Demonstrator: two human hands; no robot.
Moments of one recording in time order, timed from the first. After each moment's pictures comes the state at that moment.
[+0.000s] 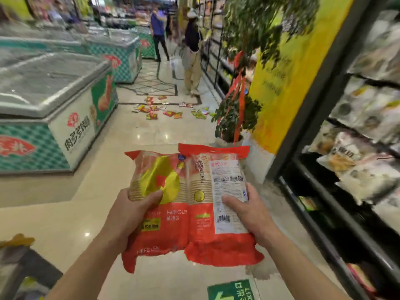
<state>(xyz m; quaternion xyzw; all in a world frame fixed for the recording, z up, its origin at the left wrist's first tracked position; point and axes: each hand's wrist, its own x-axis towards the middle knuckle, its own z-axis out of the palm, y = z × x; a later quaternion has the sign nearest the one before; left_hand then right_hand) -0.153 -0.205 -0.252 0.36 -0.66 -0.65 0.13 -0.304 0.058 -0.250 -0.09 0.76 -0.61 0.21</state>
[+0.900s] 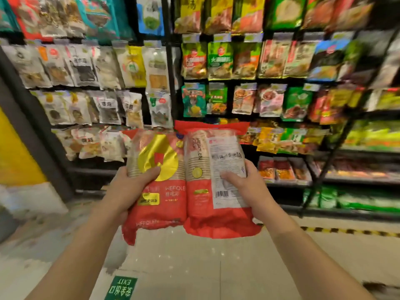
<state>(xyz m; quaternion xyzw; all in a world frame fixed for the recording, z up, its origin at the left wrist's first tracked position) -0.030 0.315 -0.109 -0.14 -0.71 -0.64 -0.25 0.183 0.535 -0.133 0.28 0.65 -0.64 -0.29</state>
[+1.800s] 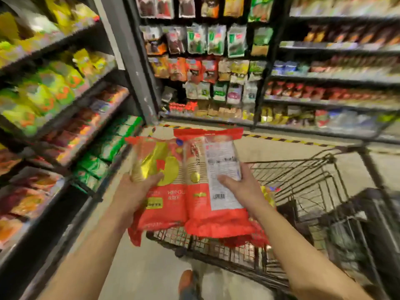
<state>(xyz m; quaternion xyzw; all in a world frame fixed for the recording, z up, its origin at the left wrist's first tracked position) 0.553 0.799 -0.239 -0.56 -0.56 -0.21 -0.57 0.786 0.623 -0.281 0.73 0.23 -0.33 -0.55</state>
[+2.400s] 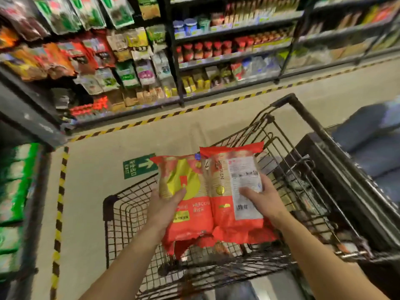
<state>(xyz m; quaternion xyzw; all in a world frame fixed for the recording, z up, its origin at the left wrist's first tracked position) 0.770 0.787 -0.401 -0.64 -0.45 0.05 -0.62 0.888 0.506 -0.421 0.78 -0.06 -0.24 -0.57</state>
